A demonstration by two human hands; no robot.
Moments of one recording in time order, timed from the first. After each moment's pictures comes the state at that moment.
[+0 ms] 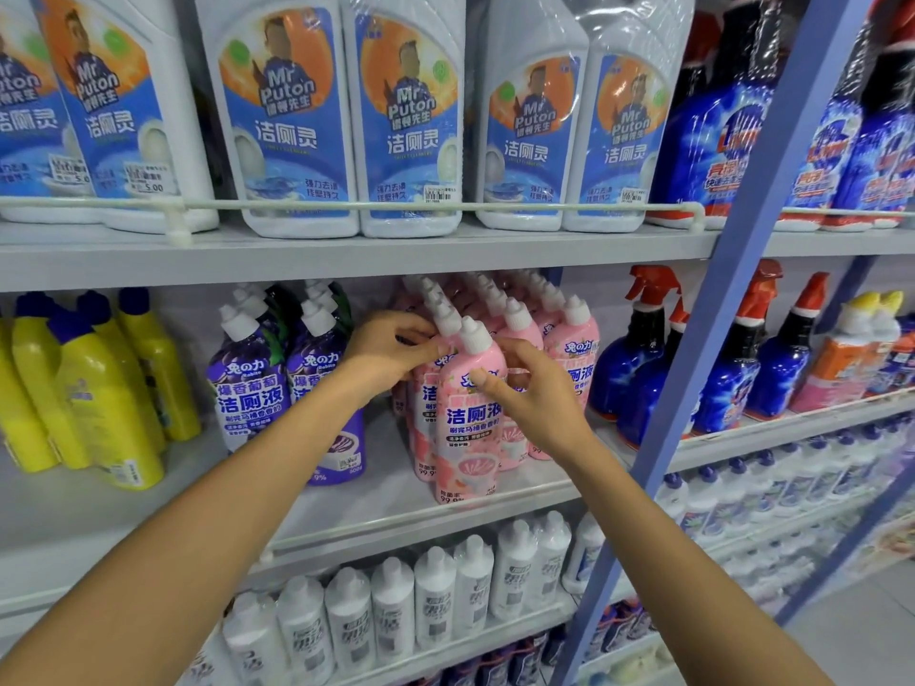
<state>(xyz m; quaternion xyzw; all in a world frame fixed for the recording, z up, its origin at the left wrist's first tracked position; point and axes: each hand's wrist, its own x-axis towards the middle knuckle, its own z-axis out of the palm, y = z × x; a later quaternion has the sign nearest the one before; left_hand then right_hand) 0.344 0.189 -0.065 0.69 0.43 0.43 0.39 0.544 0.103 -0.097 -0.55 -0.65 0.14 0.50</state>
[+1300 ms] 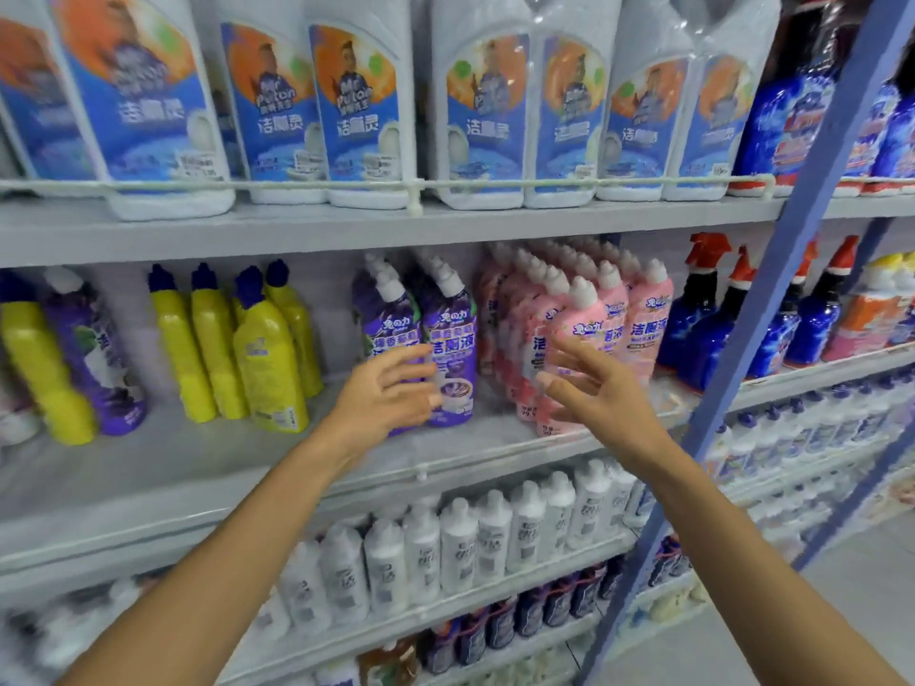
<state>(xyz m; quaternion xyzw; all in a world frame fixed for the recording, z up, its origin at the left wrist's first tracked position) 0.147 0.087 -0.115 0.63 0.34 0.42 0.55 0.416 -0.004 -0.098 -0.55 -0.57 0.29 0.54</state>
